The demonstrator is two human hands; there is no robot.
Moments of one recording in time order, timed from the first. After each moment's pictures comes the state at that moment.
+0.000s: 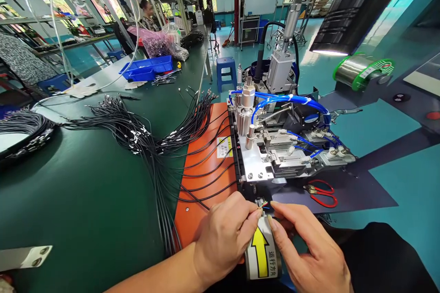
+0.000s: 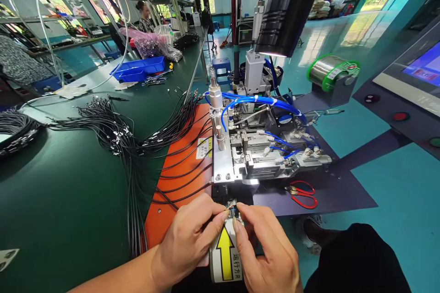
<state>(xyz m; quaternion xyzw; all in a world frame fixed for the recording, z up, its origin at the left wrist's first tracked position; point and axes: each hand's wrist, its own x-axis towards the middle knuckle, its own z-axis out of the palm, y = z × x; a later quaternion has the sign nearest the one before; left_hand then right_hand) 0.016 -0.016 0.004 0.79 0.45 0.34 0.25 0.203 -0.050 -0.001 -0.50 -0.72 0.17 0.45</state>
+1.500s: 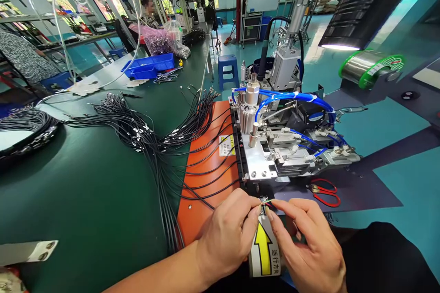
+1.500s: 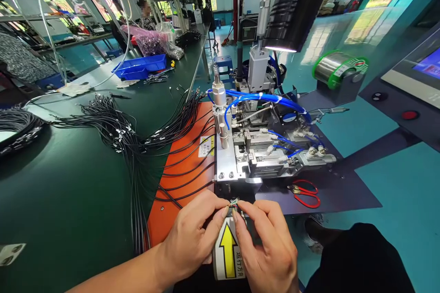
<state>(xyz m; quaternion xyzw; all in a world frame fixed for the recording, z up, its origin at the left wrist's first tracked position) 0.016 -0.015 0.003 0.77 0.44 0.36 0.30 0.195 -0.045 -0.008 -0.53 -0.69 0.11 0.47</state>
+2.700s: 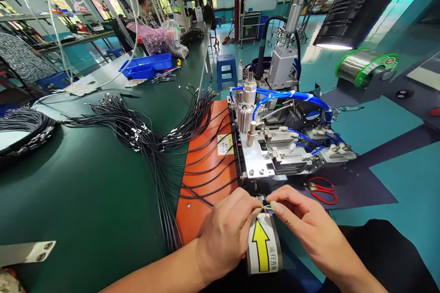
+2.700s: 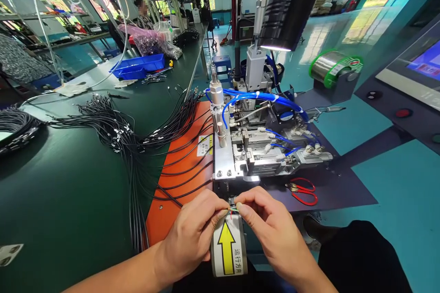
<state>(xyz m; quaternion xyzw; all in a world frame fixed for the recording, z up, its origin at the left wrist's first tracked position) 0.016 -0.015 0.005 0.80 0.42 0.34 0.27 0.222 -0.015 0.012 -0.50 -0.59 0.53 0.35</state>
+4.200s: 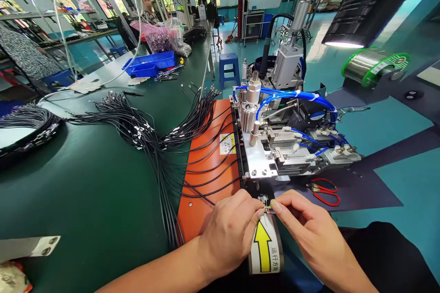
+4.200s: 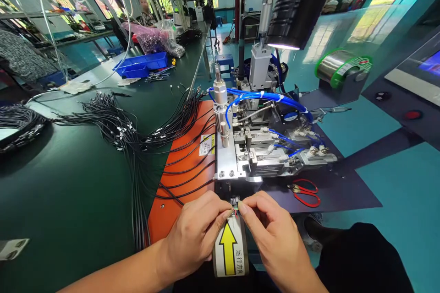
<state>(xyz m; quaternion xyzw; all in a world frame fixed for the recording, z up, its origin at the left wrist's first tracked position) 0.017 -0.016 0.001 0.82 0.42 0.33 0.23 0.215 -0.026 0.012 -0.58 -0.57 0.50 0.30</state>
